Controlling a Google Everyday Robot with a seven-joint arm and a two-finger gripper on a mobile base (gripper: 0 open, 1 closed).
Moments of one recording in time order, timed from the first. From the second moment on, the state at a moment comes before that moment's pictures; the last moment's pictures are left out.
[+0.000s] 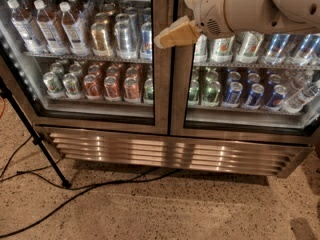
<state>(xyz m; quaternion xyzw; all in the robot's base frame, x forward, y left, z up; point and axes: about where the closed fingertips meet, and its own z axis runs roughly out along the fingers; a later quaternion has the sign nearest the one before) 0.623 -0.050 1.018 -0.47 0.69 0.10 0.54</state>
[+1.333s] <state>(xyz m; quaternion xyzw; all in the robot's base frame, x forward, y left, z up) 0.663 -0.036 1.017 -0.50 0.68 0.09 0.53</state>
